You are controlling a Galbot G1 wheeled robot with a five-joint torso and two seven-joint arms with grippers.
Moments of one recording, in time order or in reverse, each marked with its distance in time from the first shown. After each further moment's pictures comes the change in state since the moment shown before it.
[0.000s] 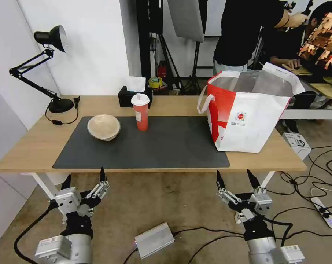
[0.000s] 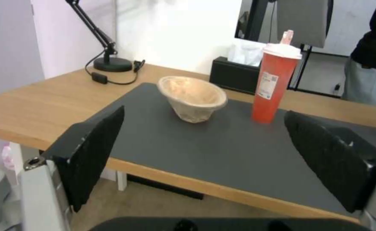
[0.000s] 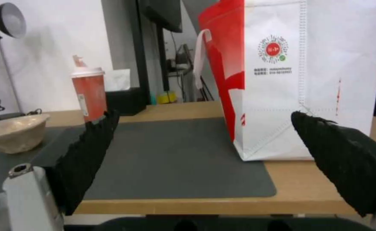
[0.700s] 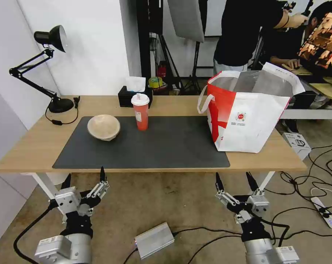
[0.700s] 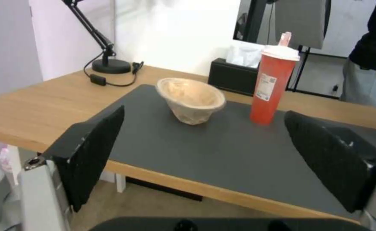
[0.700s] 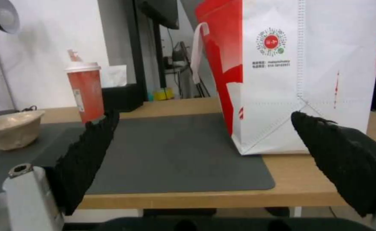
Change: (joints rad) left arm -0.003 0.003 0.000 0.000 0.002 -0.002 0.002; right arm 0.007 0.039 -0.027 -0.019 -0.034 -0.018 0.022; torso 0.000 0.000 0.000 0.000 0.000
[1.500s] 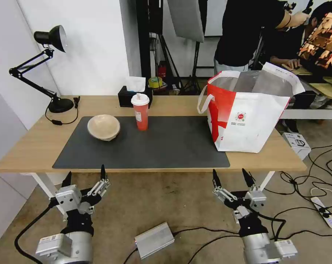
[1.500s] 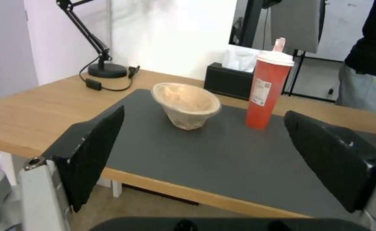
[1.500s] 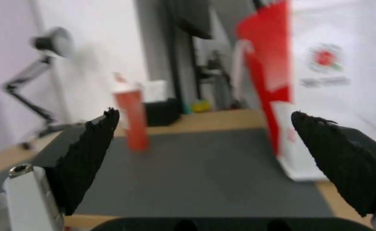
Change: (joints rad) left arm -0.016 -0.005 0.004 0.000 0.006 0.002 0.013; right arm 0.079 -0.079 -0.006 0.038 0.148 0.013 -0.134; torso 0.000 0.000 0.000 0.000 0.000
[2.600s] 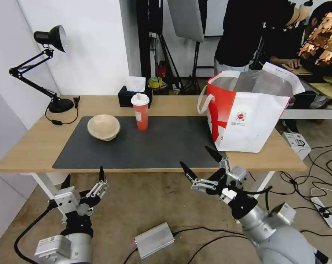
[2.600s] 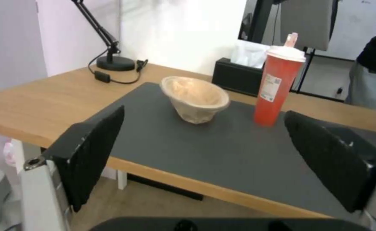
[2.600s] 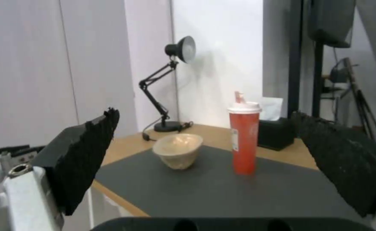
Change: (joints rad) left arm 0.019 -0.034 -0.012 0.000 -0.004 0.000 0.000; right arm 0.329 -0.182 -0.060 -0.009 0.298 -0.105 -0.362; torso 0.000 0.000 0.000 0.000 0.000
